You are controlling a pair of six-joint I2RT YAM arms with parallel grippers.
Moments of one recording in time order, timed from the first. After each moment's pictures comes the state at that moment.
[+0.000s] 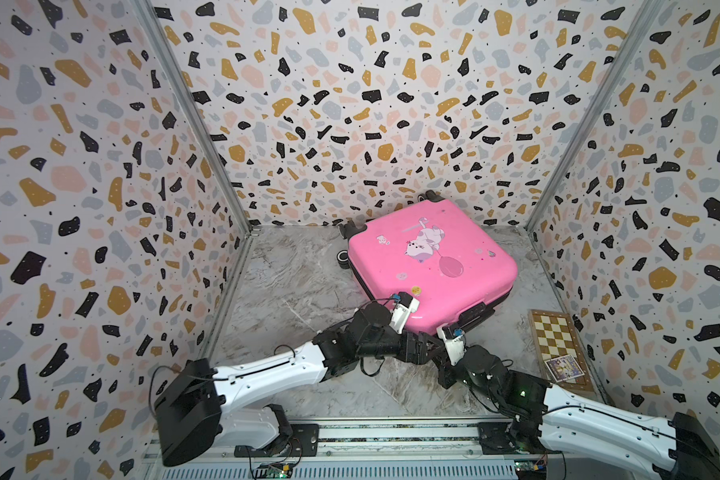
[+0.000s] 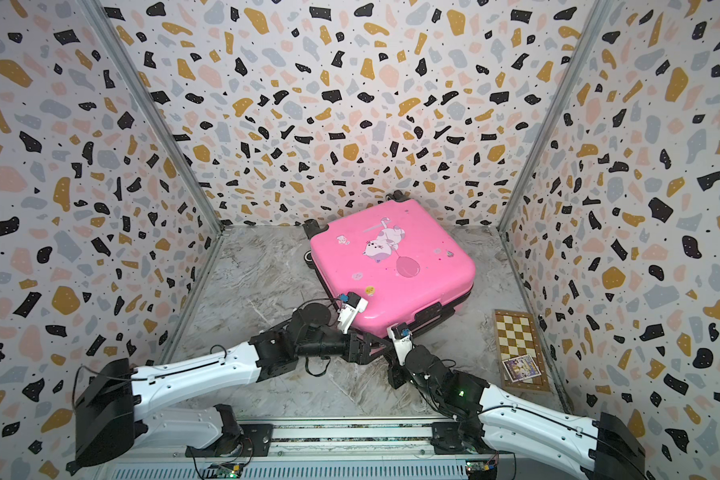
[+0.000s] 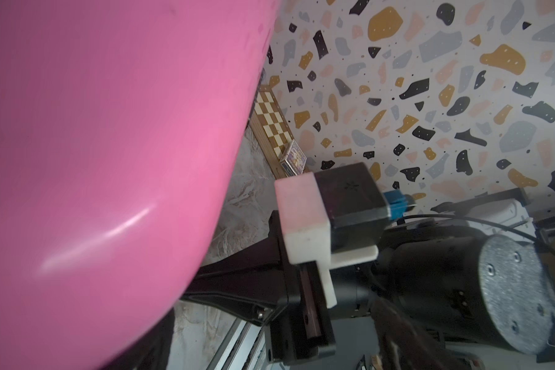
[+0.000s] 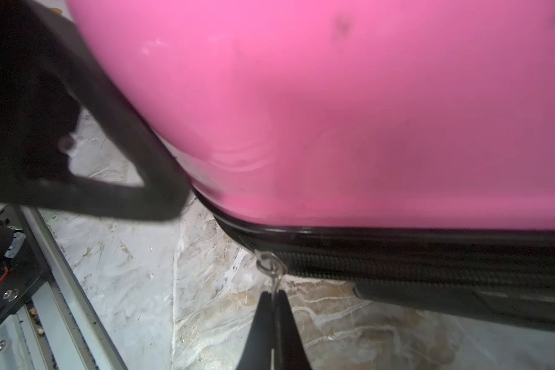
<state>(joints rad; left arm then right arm) -1.00 1.22 0.79 0.06 0.33 -0.77 1.06 0.72 0.31 -0.10 0.21 0.41</state>
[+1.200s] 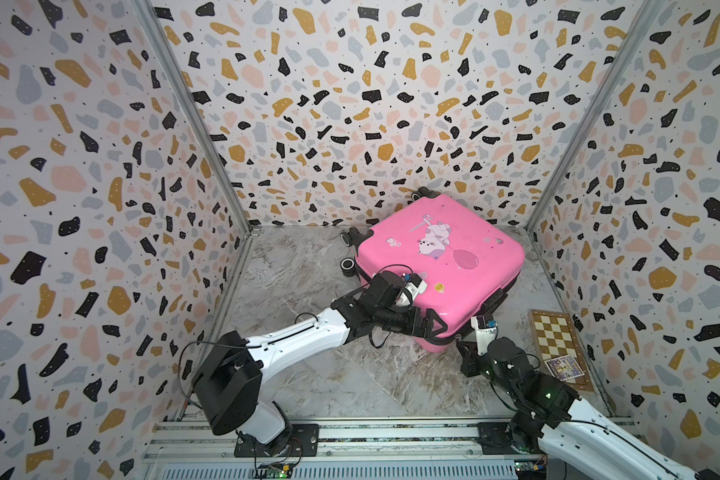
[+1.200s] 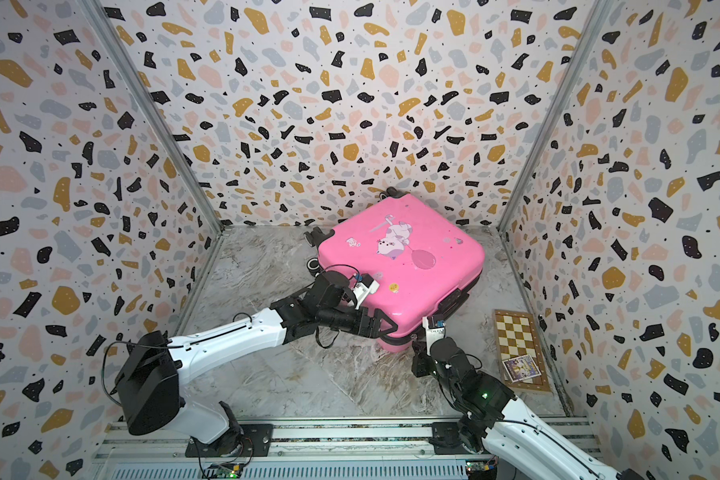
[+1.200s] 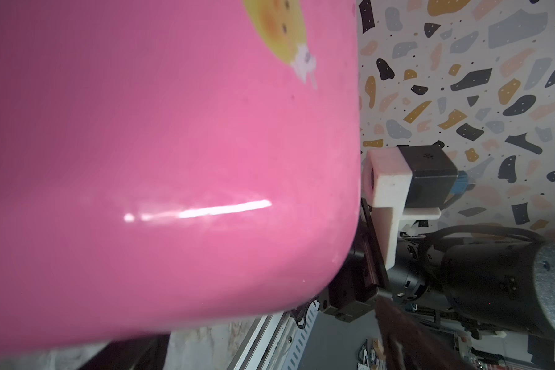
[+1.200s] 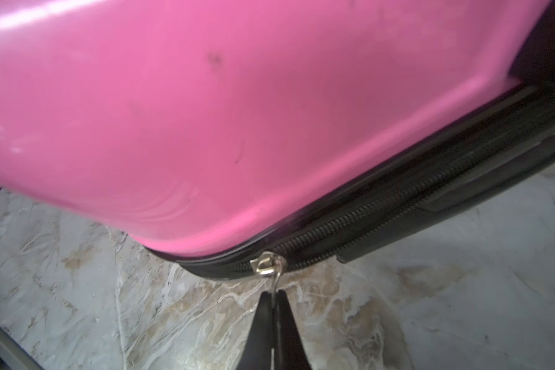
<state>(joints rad) -0.87 1.54 1.11 -0.17 0.55 -0.67 0.78 0.49 0.34 -0.41 0.17 0.49</state>
